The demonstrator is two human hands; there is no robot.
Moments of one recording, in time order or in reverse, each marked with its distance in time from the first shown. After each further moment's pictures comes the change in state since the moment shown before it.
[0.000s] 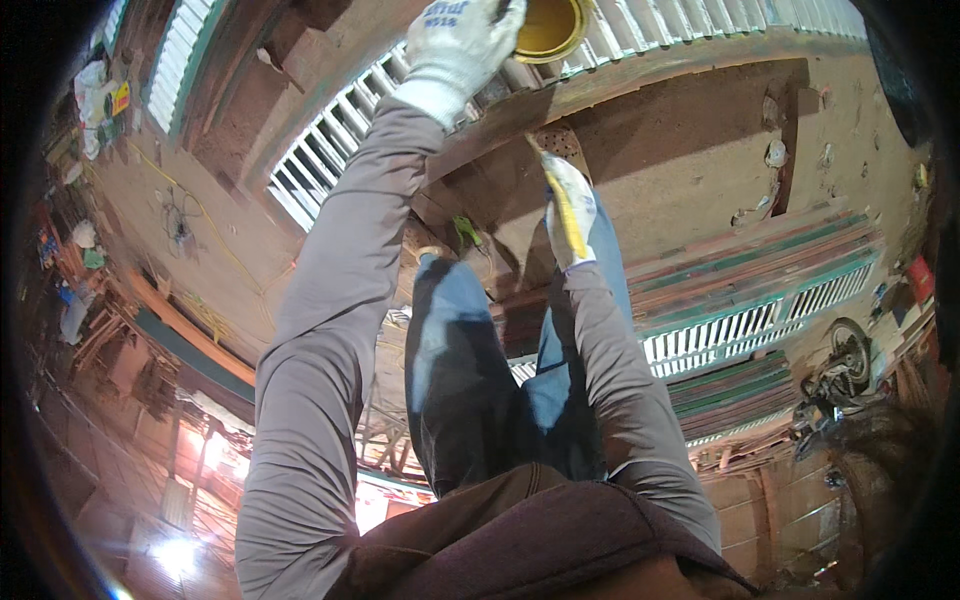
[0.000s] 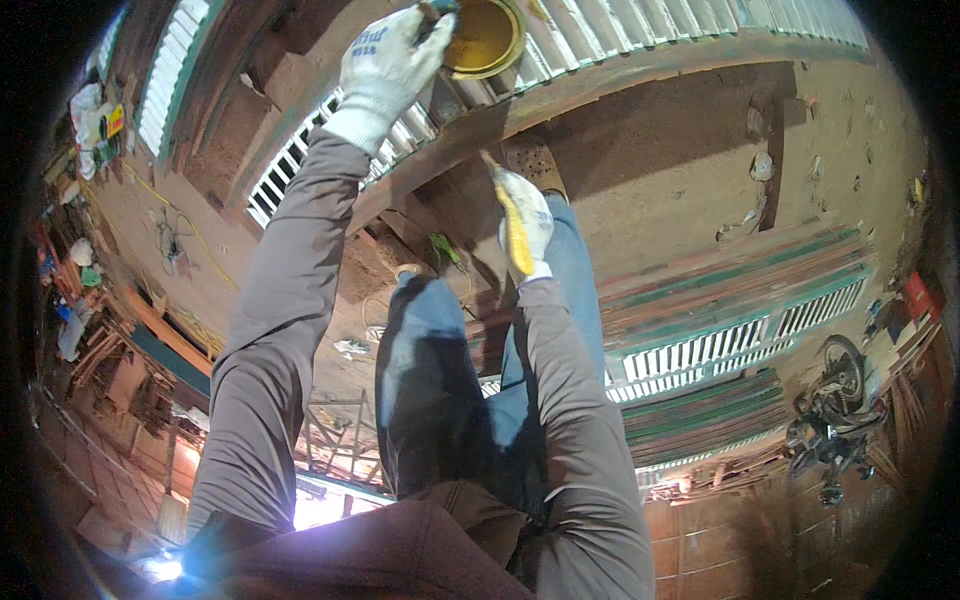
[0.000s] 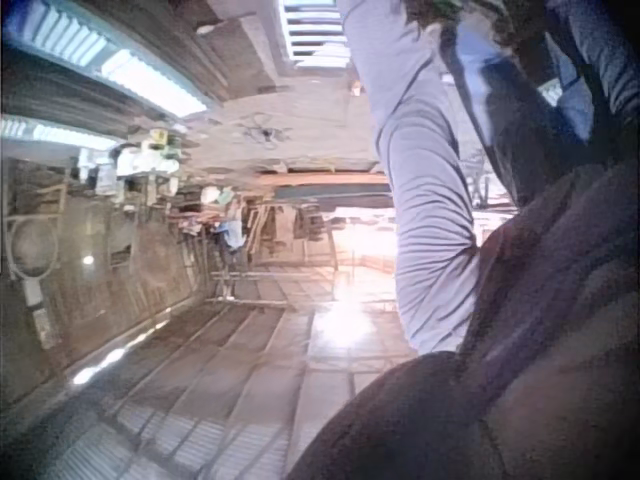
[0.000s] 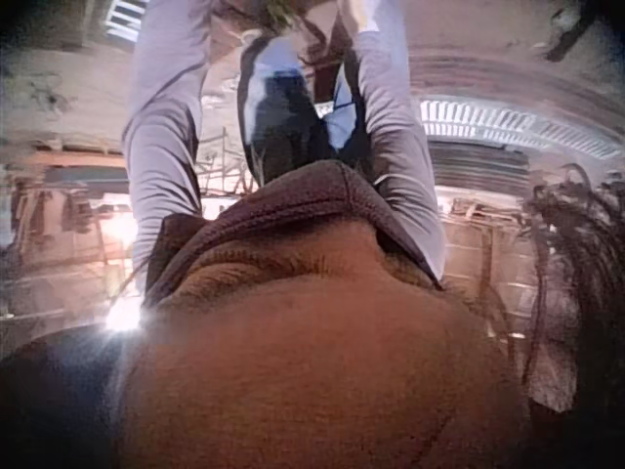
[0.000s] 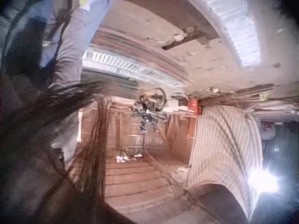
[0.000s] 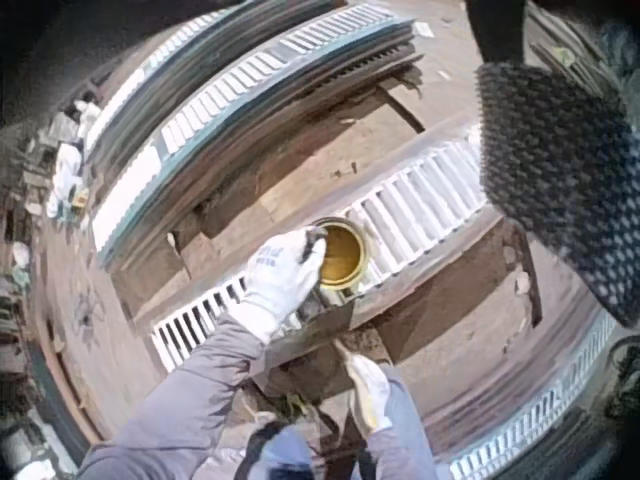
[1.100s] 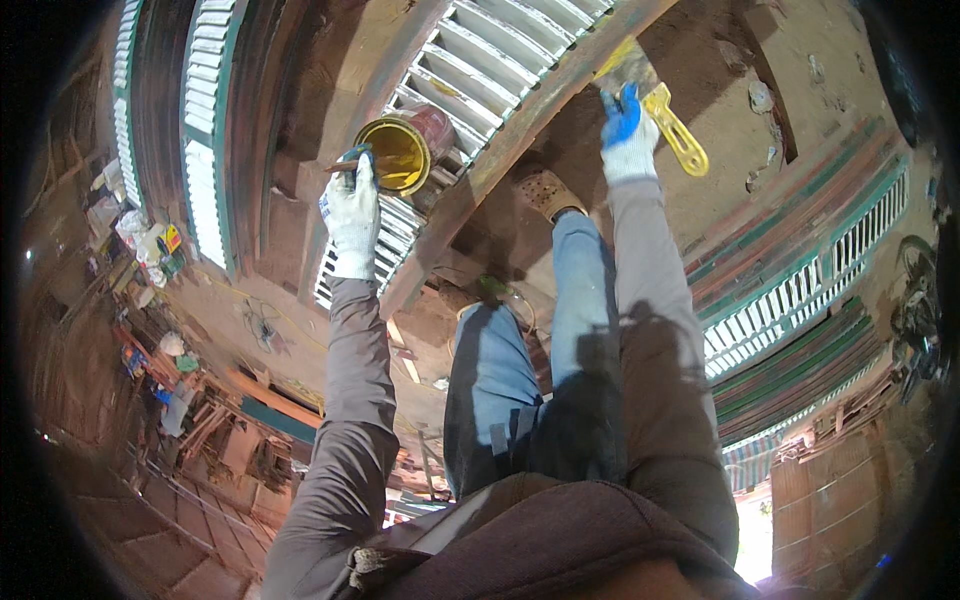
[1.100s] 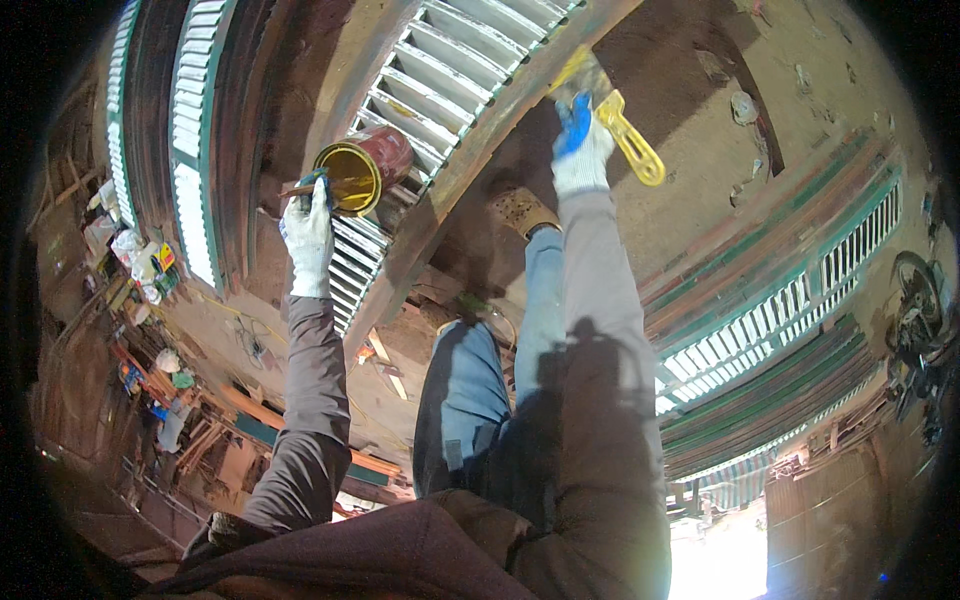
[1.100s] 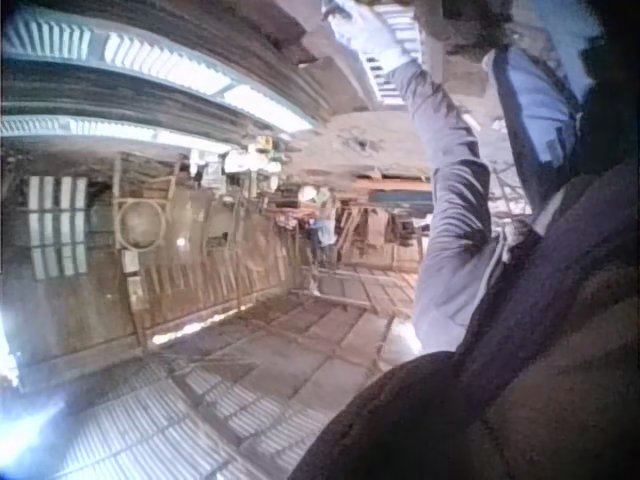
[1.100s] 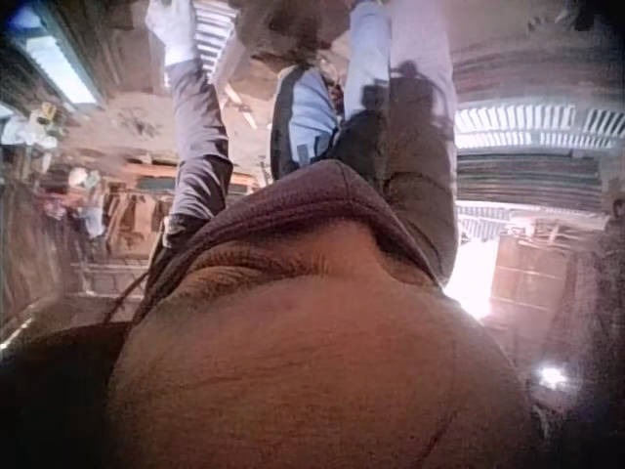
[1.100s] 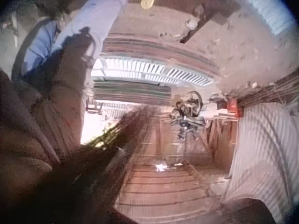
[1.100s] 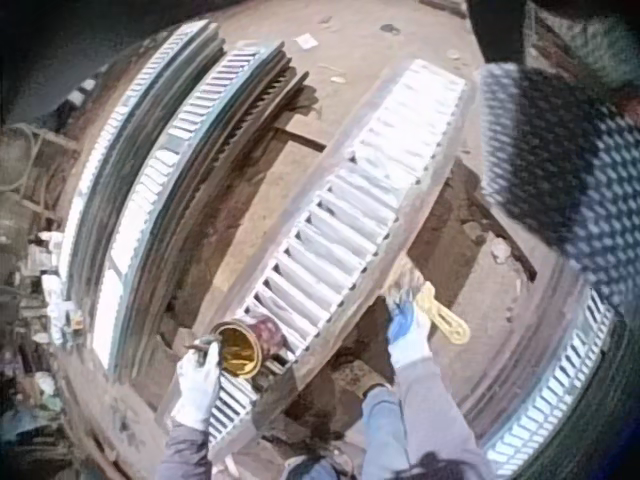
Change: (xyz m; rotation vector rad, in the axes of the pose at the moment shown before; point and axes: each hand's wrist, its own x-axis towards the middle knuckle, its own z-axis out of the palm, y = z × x) left_hand -0.009 -0.014 0.007 0.221 -0.129 -0.015; right_hand 0.209 0.097 -0.131 1.220 0.857 0.798
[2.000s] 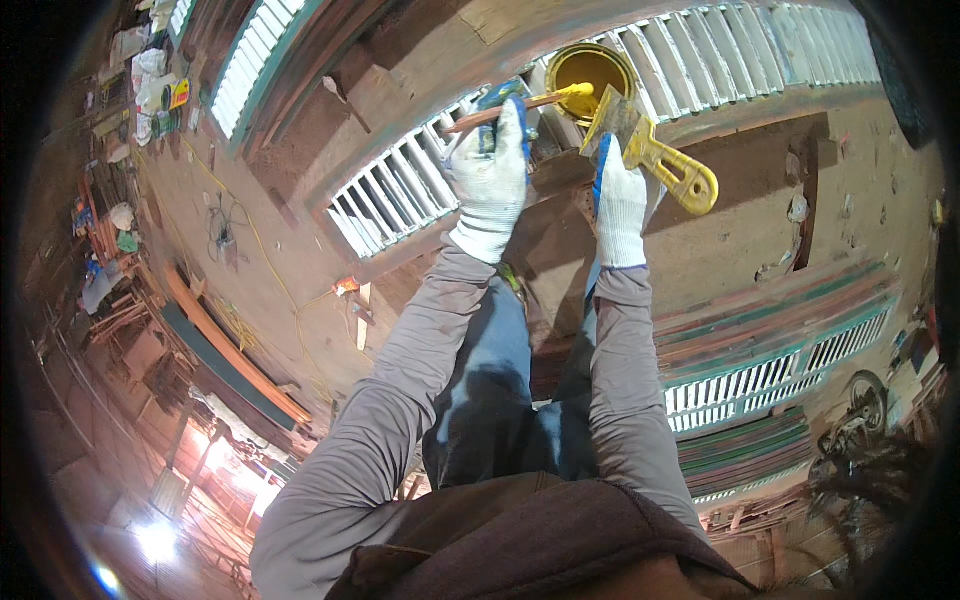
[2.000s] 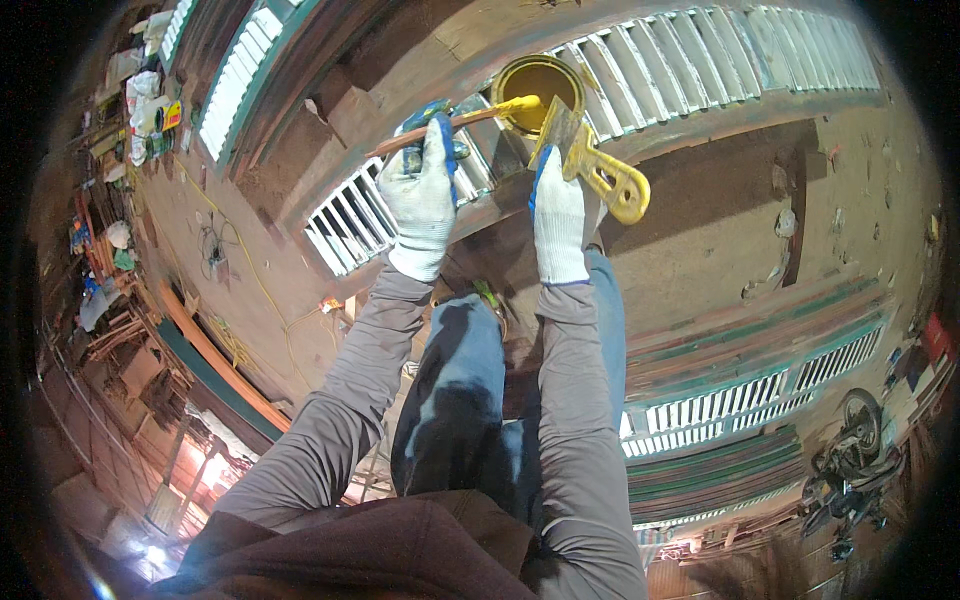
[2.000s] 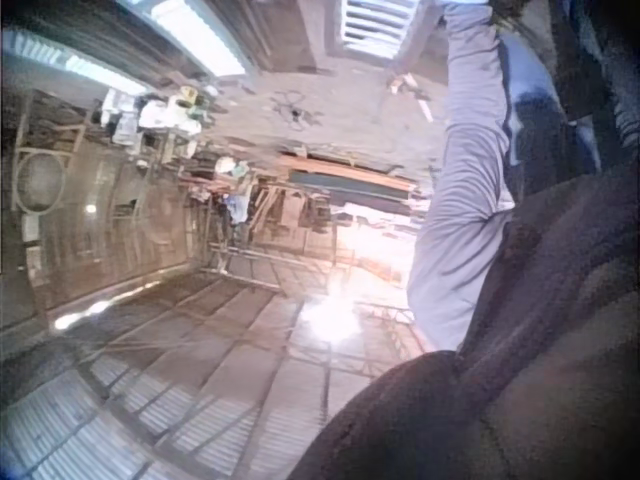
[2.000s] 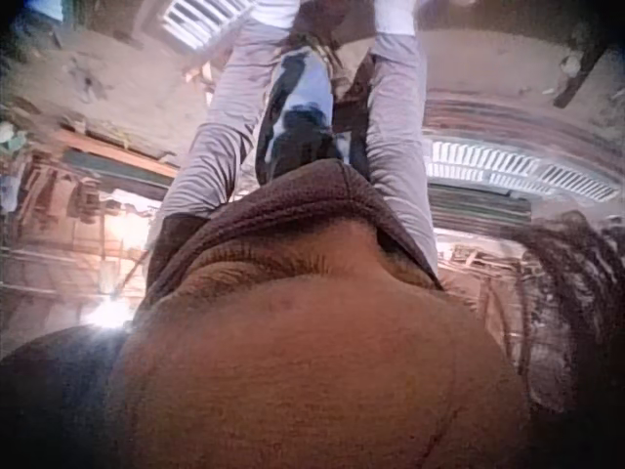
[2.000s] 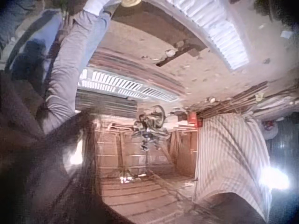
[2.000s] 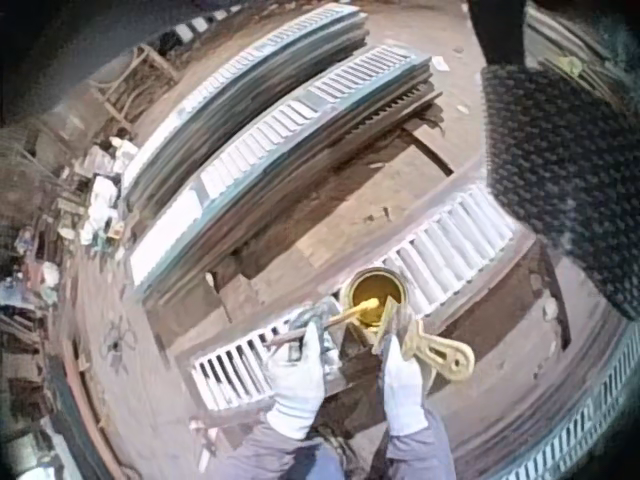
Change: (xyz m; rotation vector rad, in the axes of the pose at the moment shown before) left_hand -0.062 0.049 -0.050 -1.119 0.544 -0.531; right_hand -0.244 0.072 0.035 -1.568 -0.753 -0.913
